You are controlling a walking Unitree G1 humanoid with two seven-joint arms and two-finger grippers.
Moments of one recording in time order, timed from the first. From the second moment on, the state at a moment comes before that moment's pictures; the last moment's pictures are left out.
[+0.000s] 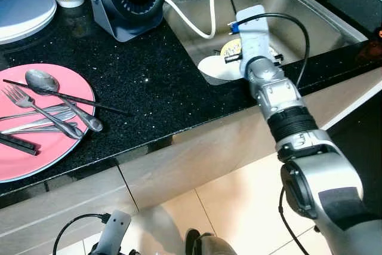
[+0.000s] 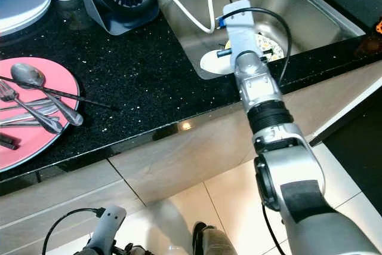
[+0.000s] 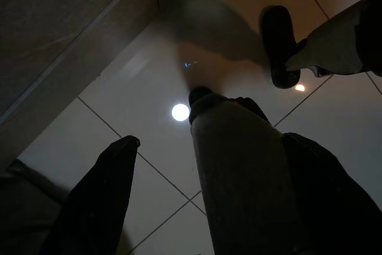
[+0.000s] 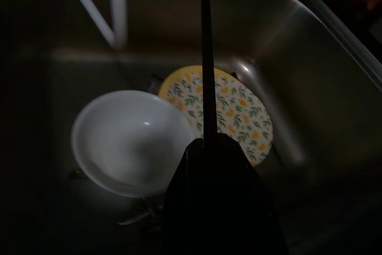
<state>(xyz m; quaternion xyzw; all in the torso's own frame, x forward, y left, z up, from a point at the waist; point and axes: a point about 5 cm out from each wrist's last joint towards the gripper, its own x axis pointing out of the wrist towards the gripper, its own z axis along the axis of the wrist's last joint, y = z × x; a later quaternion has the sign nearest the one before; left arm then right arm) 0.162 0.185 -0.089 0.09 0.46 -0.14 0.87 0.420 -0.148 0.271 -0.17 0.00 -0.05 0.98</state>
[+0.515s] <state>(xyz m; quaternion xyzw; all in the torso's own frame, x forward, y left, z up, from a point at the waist) 0.162 0.186 -0.089 0.09 0.46 -0.14 0.87 0.423 -0.146 0.291 -0.08 -0.03 0.00 1.00</state>
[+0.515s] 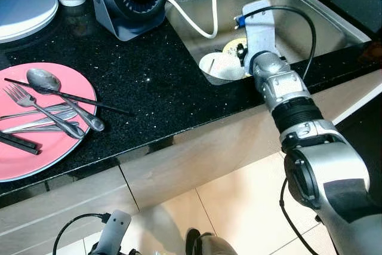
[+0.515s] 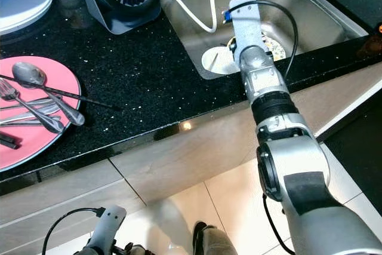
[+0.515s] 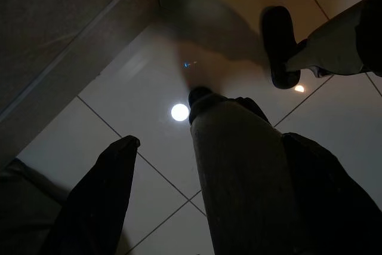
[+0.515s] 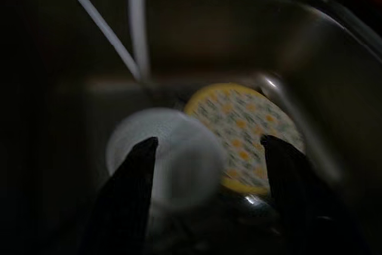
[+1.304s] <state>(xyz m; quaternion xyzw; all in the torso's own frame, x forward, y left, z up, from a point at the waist) 0.167 0.182 -0.090 0.09 0.48 -0.14 0.86 0.341 -0.044 0.283 0.03 -0.21 0.48 0.85</state>
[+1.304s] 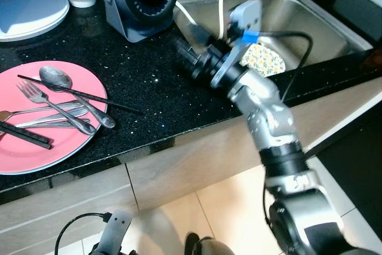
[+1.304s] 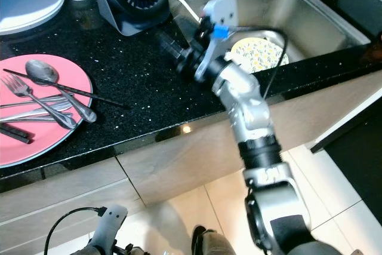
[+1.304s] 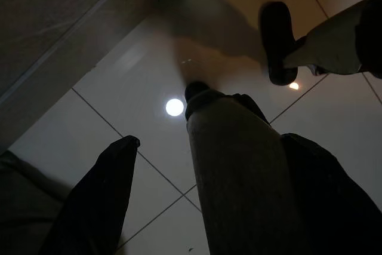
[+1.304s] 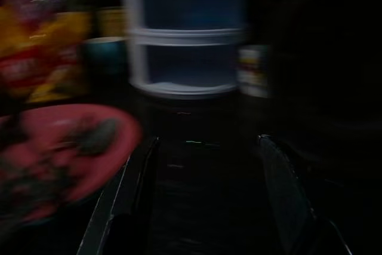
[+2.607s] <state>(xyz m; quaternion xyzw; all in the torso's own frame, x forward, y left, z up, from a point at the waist) 0.157 0.184 -0.094 0.08 0.50 -0.13 0.85 0.320 -0.133 0.279 0.02 -0.22 0.46 0.86</state>
